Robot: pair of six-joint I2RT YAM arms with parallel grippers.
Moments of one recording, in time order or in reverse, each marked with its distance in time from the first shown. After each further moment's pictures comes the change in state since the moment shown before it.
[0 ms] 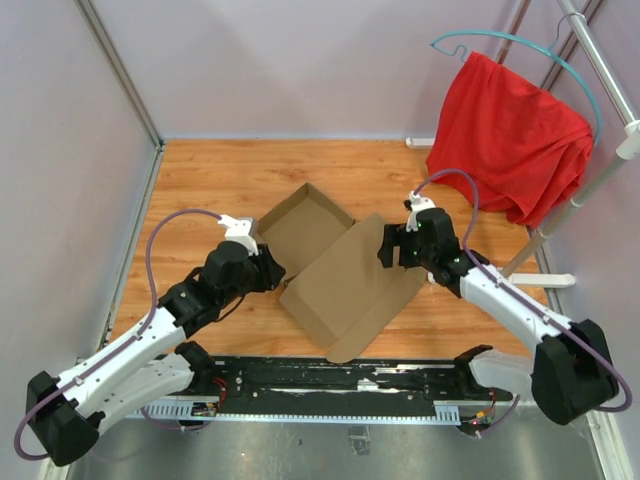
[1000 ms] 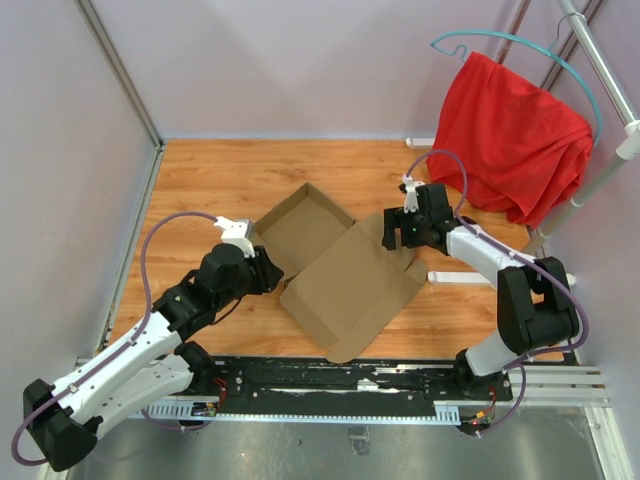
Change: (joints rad) left arm 0.000 -0.047 0.000 -0.039 0.011 -0.007; right arm -0.187 0.402 0.233 -0.036 -0.145 -0.192
